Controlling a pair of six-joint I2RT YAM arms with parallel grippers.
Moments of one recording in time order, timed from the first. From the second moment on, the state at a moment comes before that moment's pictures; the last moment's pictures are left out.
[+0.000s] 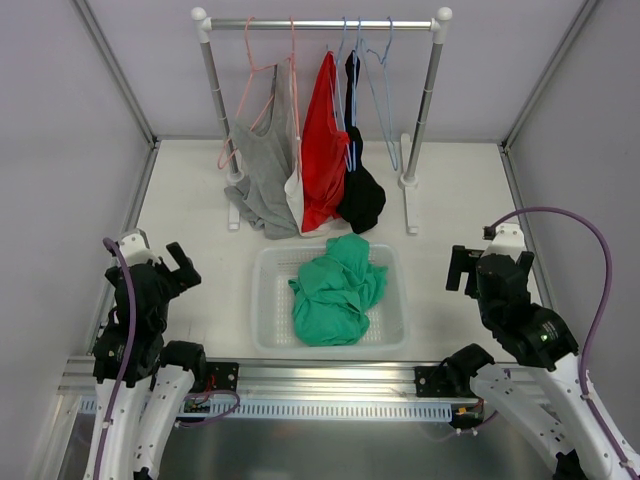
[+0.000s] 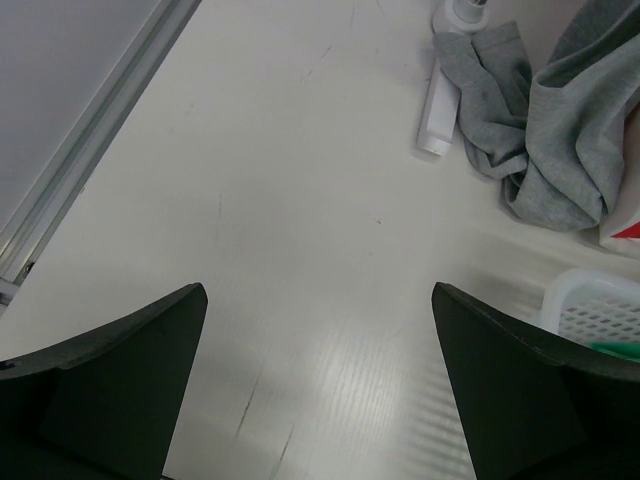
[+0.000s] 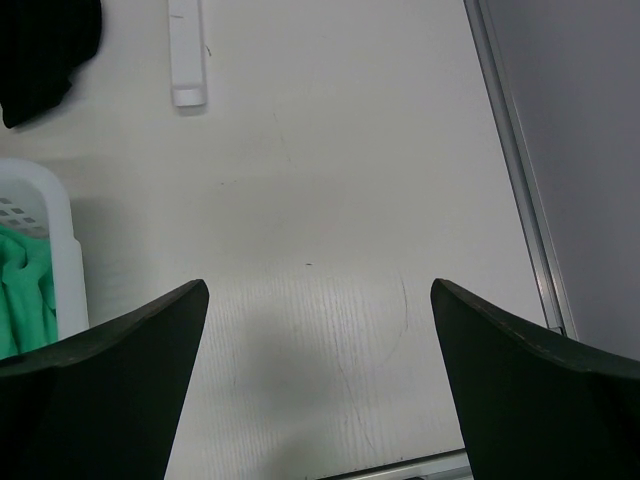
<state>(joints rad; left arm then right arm) -0.12 0.32 0.72 -0.83 -0.37 -0.34 0.53 0.50 0.84 -0.93 0.65 0.25</state>
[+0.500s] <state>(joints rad) -0.10 0.30 0.72 -0.81 -0.28 -0.33 0.53 0.45 0.81 -0.92 0.63 0.25</state>
